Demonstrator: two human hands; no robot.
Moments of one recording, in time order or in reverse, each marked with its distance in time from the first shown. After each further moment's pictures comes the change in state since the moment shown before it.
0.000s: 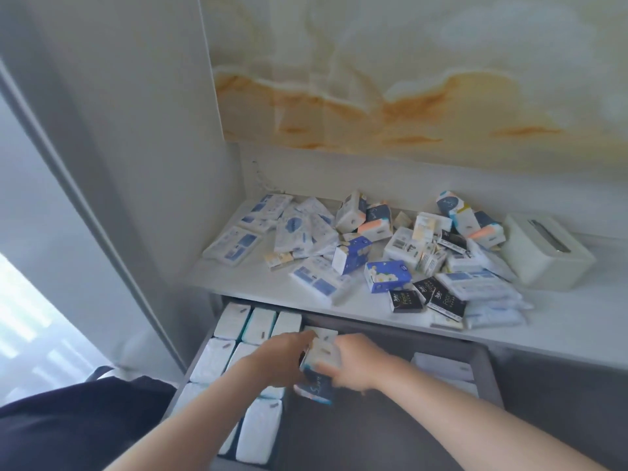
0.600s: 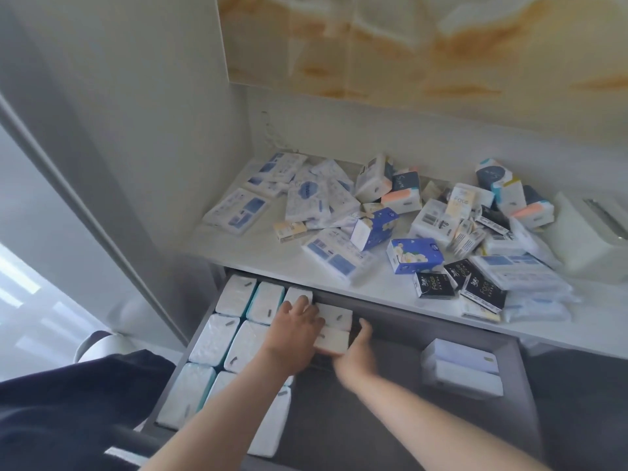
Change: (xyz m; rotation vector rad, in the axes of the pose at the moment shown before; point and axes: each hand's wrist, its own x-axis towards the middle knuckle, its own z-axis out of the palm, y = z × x) left_hand 0.050 -0.033 0.048 0.600 0.219 0.047; right_hand 0.077 0.005 0.102 0.788 0.323 0.389
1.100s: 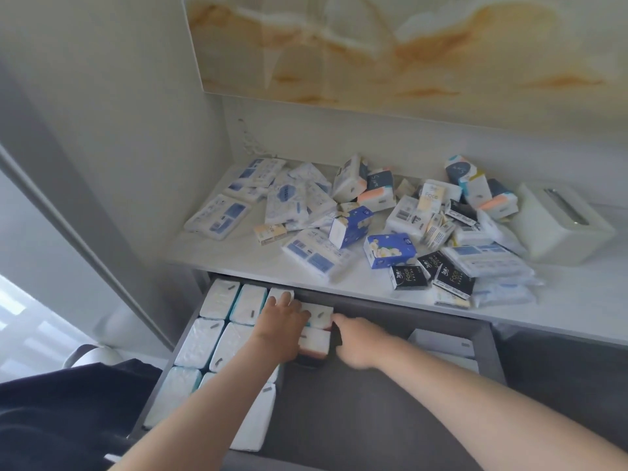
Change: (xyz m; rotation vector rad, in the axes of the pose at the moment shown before) left_hand 0.009 0.005 -0.027 0.044 -0.153 -0.036; right_hand -0.013 -0.040 -0.087 -0.789 -0.341 -0.339
